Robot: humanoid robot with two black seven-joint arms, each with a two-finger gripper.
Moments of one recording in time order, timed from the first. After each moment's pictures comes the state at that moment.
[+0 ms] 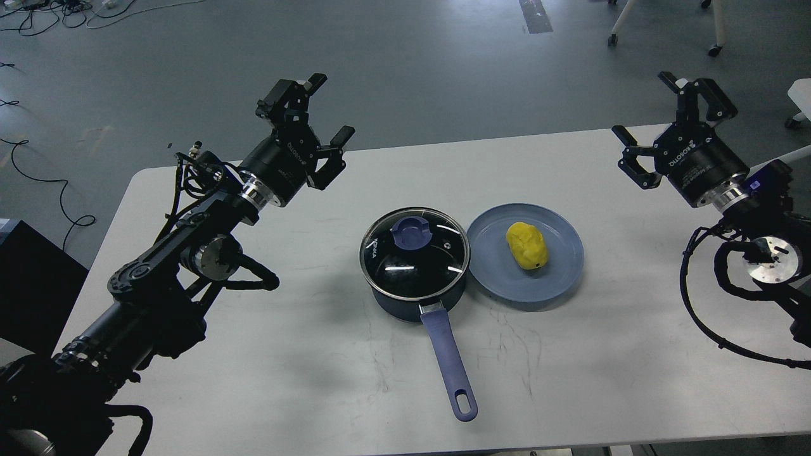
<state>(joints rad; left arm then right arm) -0.79 0.23 -0.73 -0.80 0.42 -0.39 -0.35 0.58 -0.49 0.72 0.81 -0.15 0.49 0.48</state>
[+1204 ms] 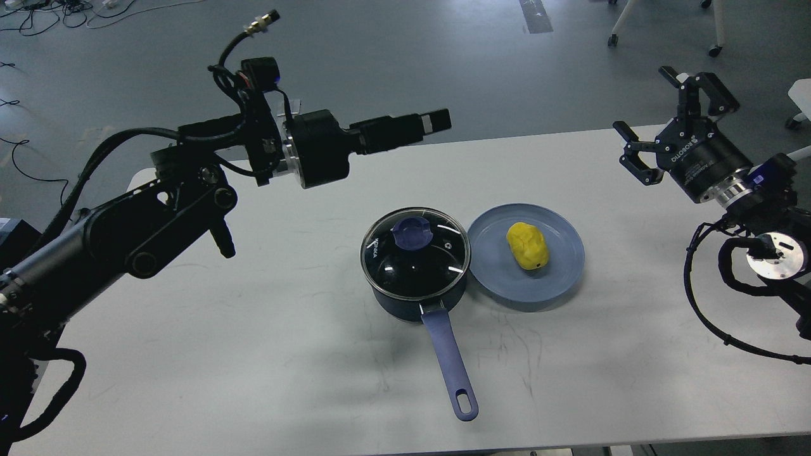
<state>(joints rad) -1.13 0.40 -0.39 -1.16 1.53 -0.40 -0.49 0.59 -0.52 0.71 0.83 -0.16 0.49 0.48</state>
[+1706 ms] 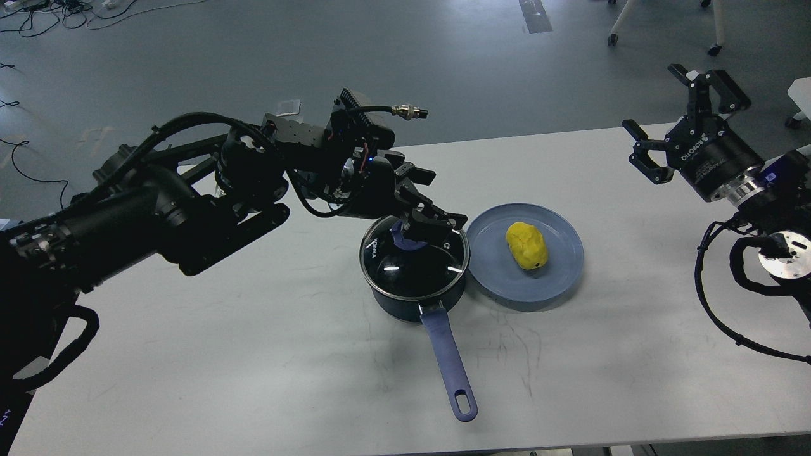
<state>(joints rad) -1.27 0.28 -0.13 -1.07 1.89 -0.39 -0.49 0.58 -0.55 0.71 0.84 -0.16 0.49 0.48</state>
